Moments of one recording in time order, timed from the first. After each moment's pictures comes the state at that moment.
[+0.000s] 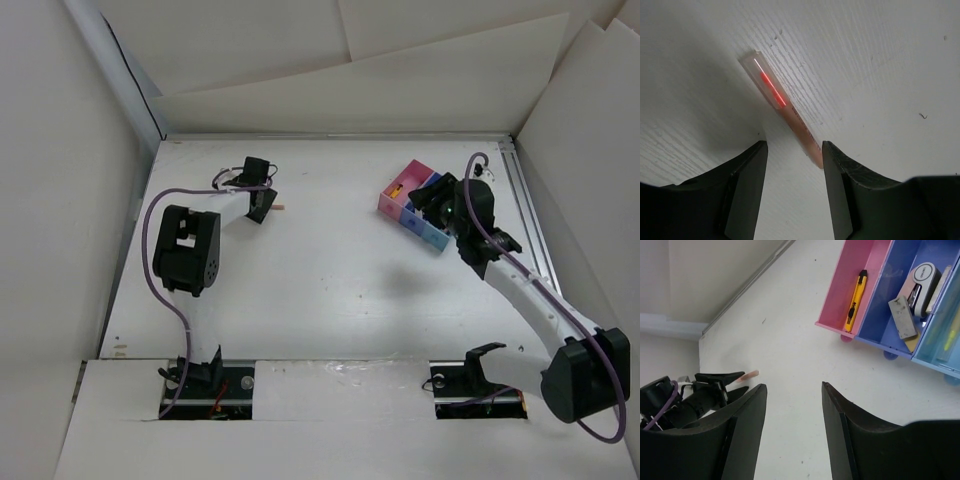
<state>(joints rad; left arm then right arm) -0.24 1.98 1.33 -0.33 -0.27 -1.26 0.29 1.15 0.86 -0.07 0.12 0.89</state>
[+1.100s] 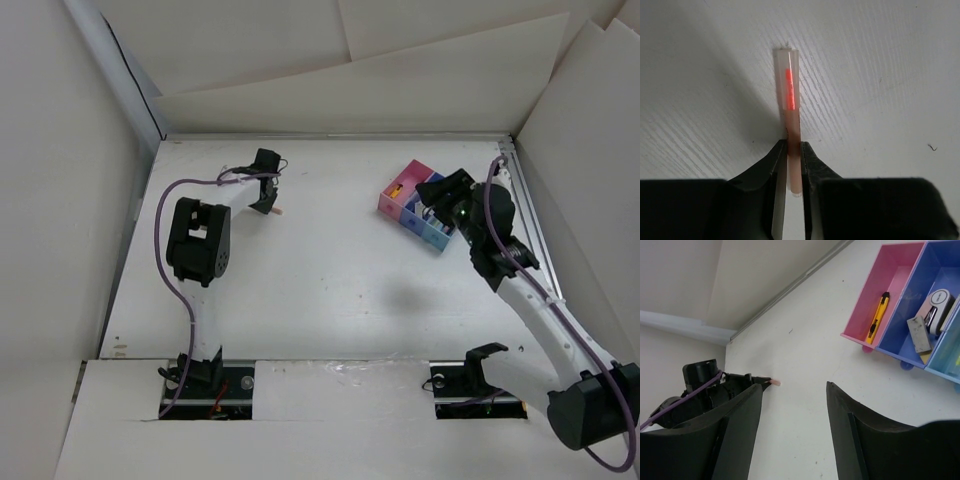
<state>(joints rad) -0.28 2.11 1.56 -0.58 -0.39 -1.38 0.29 1.01 0.85 -0.08 0.10 0.88</state>
